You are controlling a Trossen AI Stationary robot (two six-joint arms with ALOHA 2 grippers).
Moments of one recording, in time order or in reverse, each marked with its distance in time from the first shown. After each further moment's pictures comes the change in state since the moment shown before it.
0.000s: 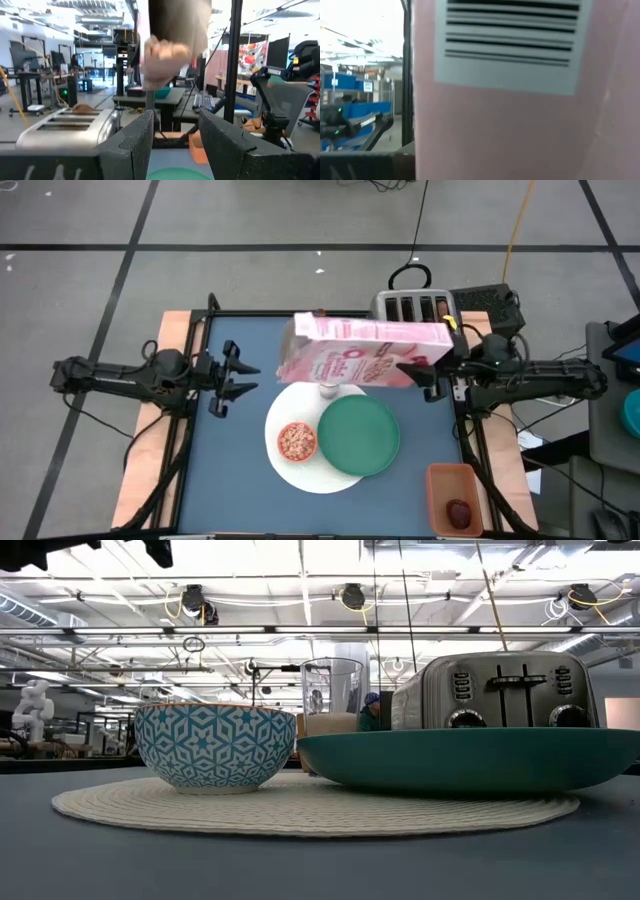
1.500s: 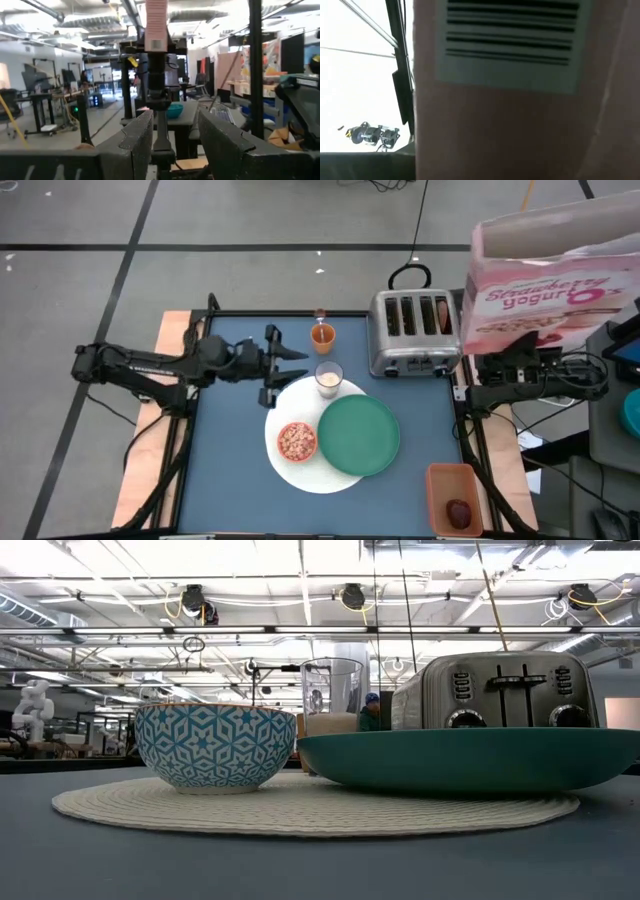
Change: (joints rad) left arm 0.031 0.568 0.435 0.175 -0.005 0.096; right arm -0.004 -0.005 0.000 0.952 -0.004 -0.091
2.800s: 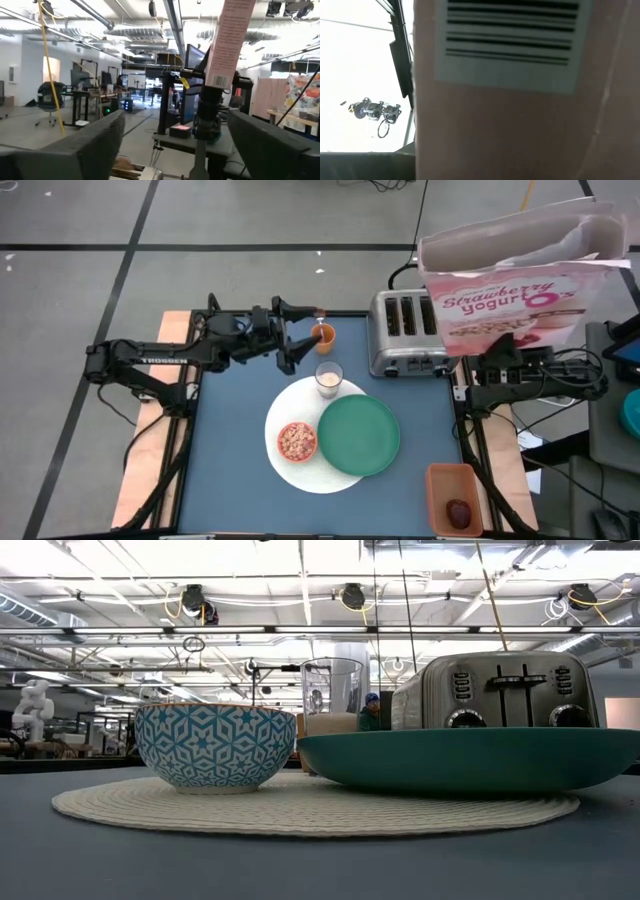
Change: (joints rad) left arm 0.141 0.124 0.156 0.049 -0.076 -0.133; right arm 0.000 0.005 0.000 -0.104 0.000 -0.029
